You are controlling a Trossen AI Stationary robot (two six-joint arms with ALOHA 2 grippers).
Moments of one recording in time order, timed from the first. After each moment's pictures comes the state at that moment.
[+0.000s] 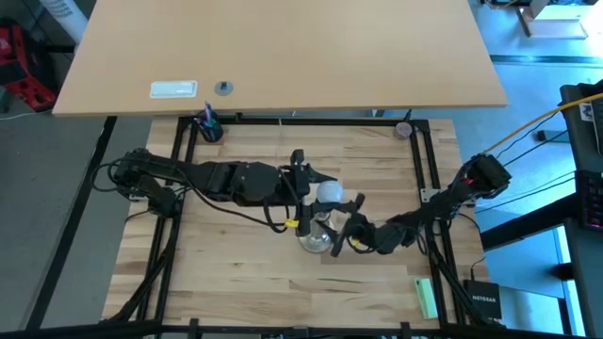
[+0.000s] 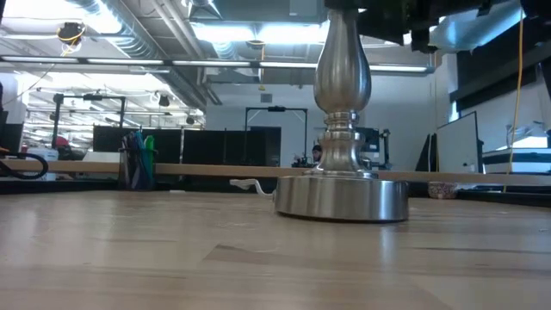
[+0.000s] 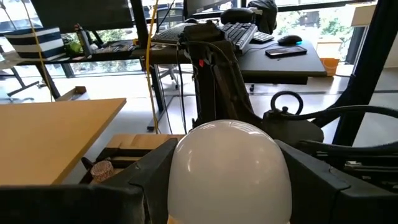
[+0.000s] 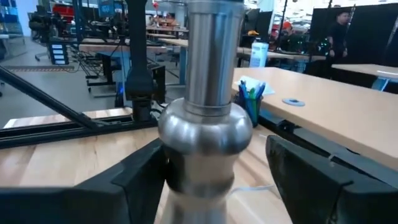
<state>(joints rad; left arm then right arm) -0.23 1.72 1.78 -0.29 -0.38 0.01 0.52 1.58 0.67 0.93 0.98 -0.03</state>
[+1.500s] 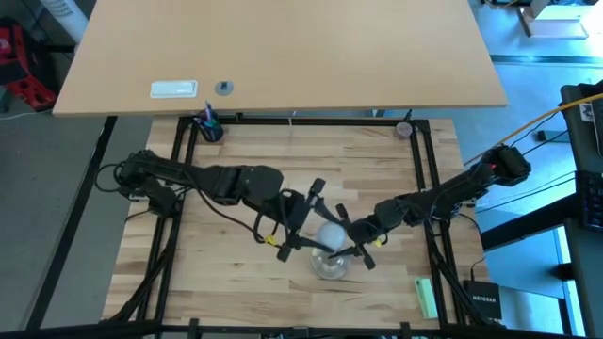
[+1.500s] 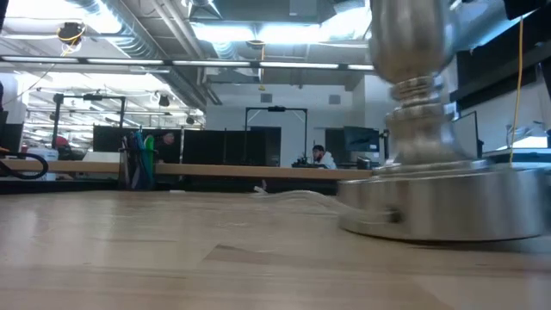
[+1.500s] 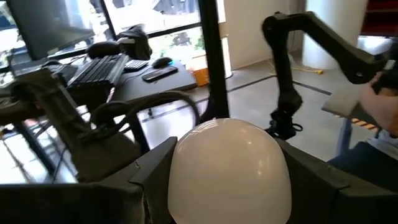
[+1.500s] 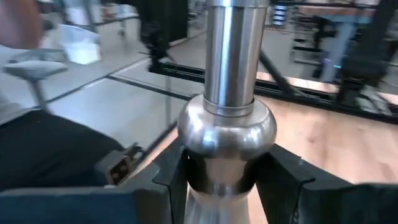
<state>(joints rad) -0.23 1.76 1.78 -0.20 0.14 0.21 0.38 1.32 0.67 0.52 -0.10 -0.03</state>
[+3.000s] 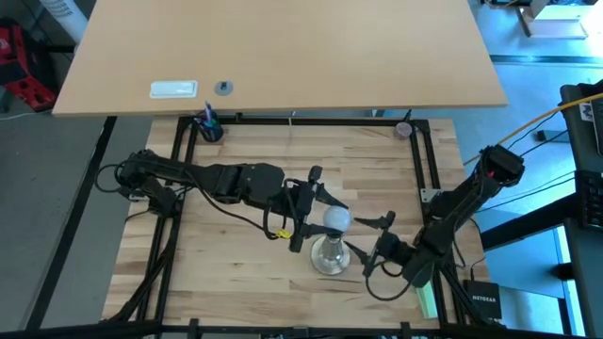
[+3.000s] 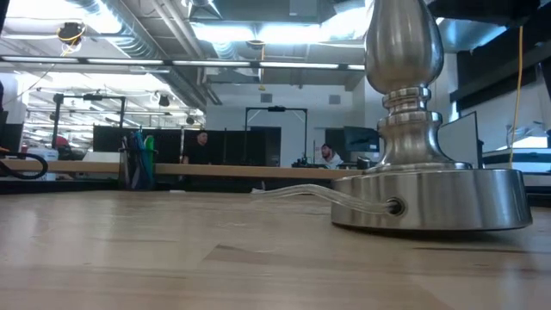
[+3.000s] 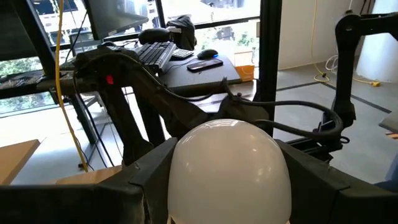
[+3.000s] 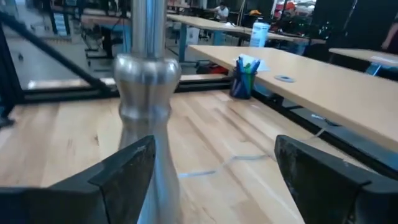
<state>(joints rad) -0.22 1.76 1.78 -0.20 -0.03 0.11 0.86 1.39 0.67 0.32 1.27 0.34</state>
